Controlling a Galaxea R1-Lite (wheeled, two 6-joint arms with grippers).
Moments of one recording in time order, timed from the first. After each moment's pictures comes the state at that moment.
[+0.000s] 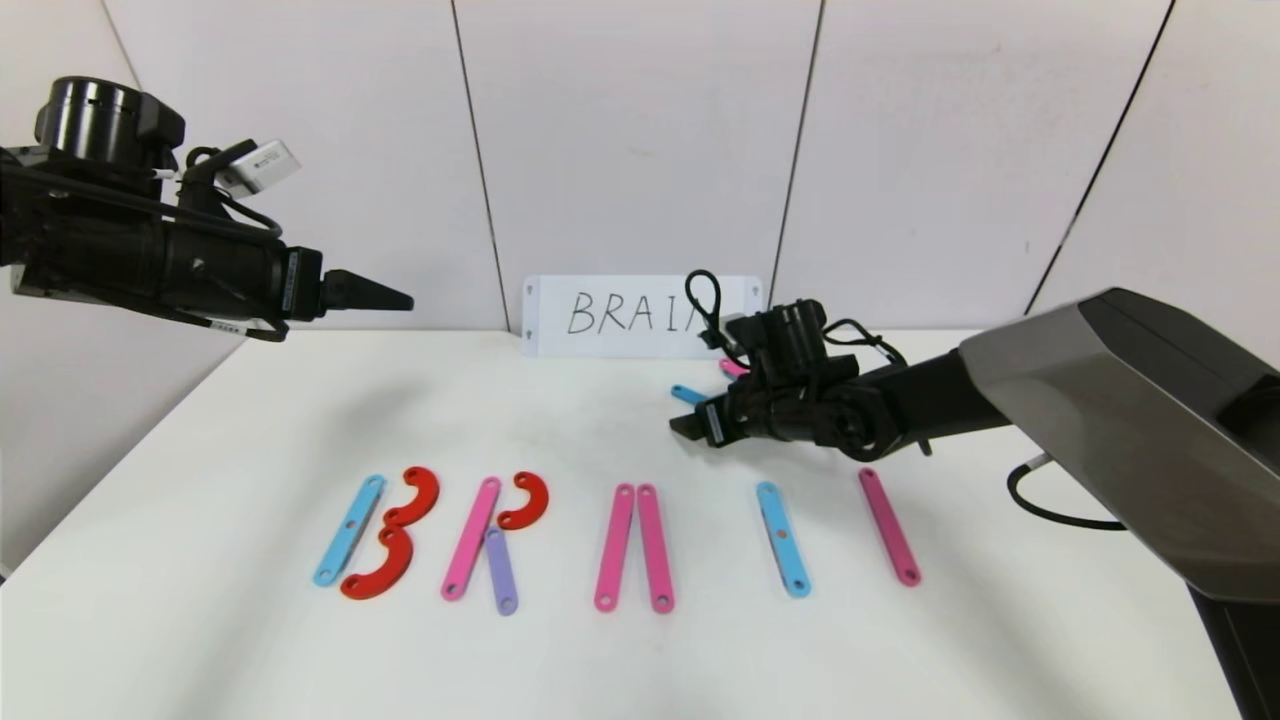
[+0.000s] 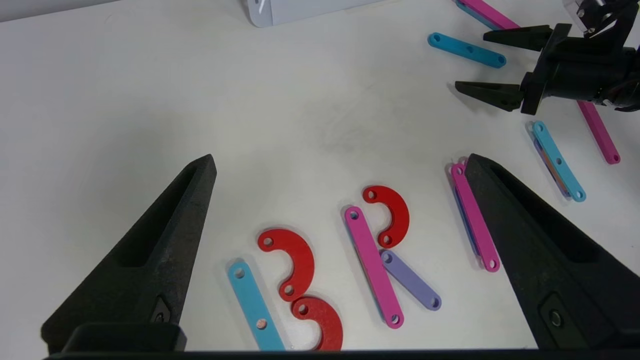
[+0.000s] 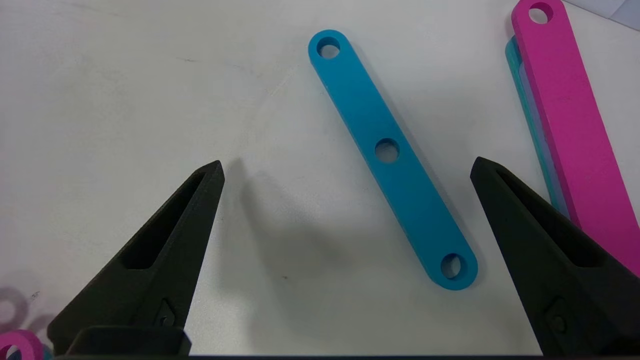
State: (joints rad) left arm 0.05 1.76 -1.53 0.37 -0.57 0.11; right arm 0.47 2.35 -1.53 -0.22 0.04 0.01
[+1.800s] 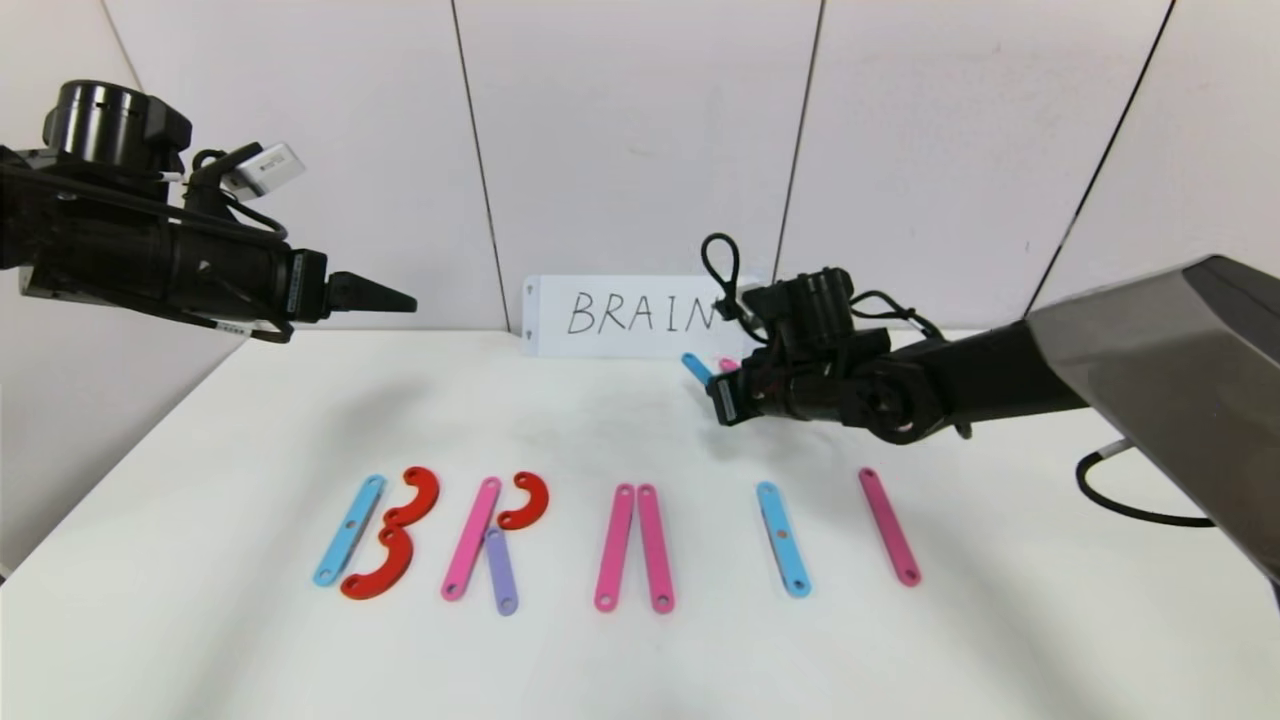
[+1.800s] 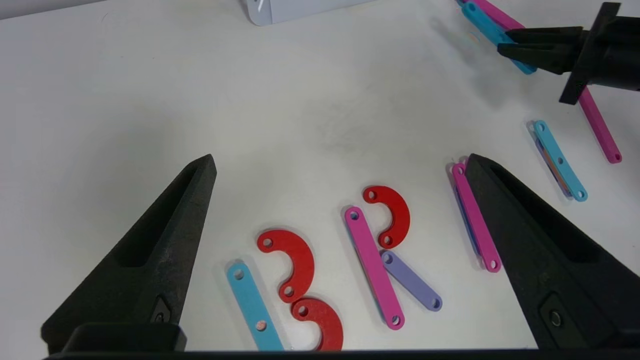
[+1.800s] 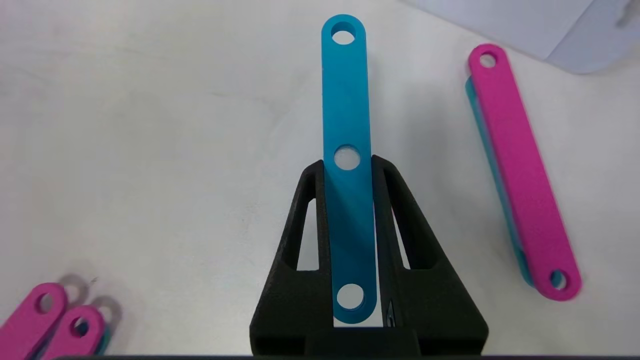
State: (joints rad) left arm 0.05 1.77 -1.53 0.36 -0.57 0.11; right arm 0.47 2.24 -1.48 -0.21 0.04 0.01
